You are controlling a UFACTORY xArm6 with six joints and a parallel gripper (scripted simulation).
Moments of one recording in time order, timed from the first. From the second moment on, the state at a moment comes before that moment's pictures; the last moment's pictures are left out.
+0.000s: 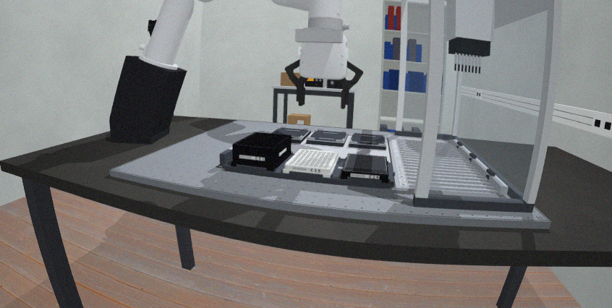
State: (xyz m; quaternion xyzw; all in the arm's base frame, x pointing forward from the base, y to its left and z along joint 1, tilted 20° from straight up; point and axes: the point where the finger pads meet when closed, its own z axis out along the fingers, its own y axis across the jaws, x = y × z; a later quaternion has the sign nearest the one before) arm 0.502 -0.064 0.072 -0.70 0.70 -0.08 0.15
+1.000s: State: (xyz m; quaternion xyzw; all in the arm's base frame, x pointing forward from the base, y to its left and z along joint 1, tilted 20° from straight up) arm 0.500 -0.137 0.071 -0.70 0.70 -0.08 0.15
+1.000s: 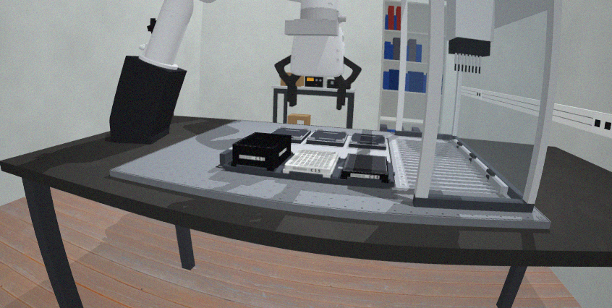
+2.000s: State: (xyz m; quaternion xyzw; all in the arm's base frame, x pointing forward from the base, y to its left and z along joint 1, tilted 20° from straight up) arm 0.502 -0.258 0.060 -0.70 0.70 -0.08 0.15
